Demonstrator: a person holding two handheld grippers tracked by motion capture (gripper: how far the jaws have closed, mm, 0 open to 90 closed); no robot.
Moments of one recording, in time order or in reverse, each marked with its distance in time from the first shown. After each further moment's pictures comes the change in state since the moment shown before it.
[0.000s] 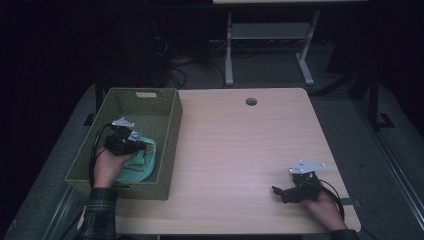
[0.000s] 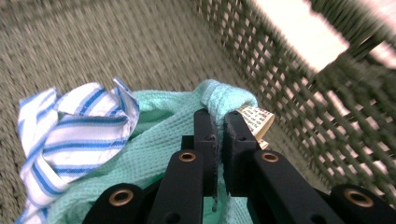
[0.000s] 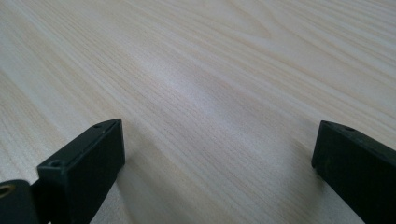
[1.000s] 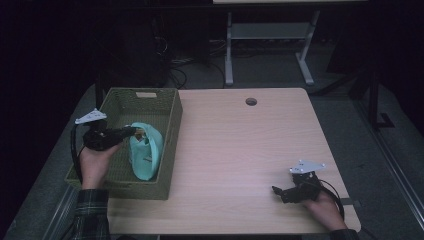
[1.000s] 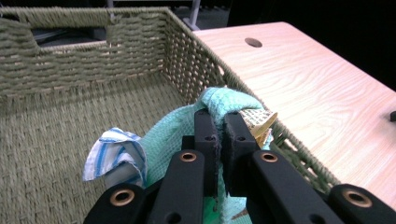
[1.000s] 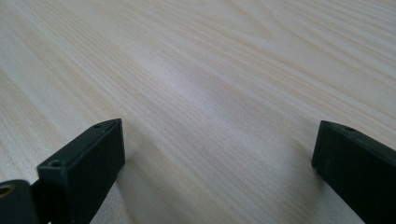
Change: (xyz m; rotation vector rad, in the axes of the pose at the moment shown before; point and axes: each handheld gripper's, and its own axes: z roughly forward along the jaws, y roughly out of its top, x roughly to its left) left arm 0.005 0.004 -0.055 -0.337 -0.075 -0.072; right arm 0.000 0.000 0.000 0.000 0.000 0.000
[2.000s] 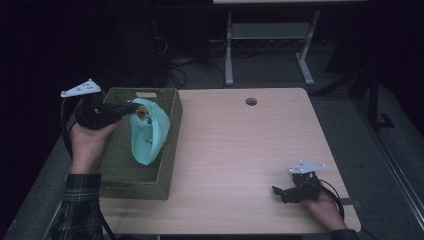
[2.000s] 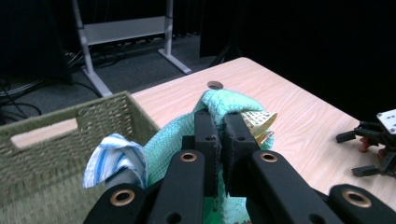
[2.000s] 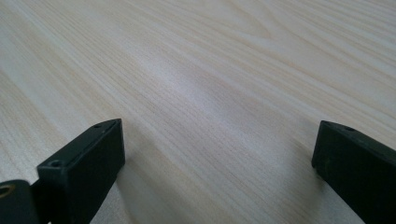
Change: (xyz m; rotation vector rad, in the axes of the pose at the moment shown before) left arm -0.043 0.080 -0.027 -0.065 -0.087 0.130; right arm 0.000 0.000 0.000 0.000 0.000 0.000
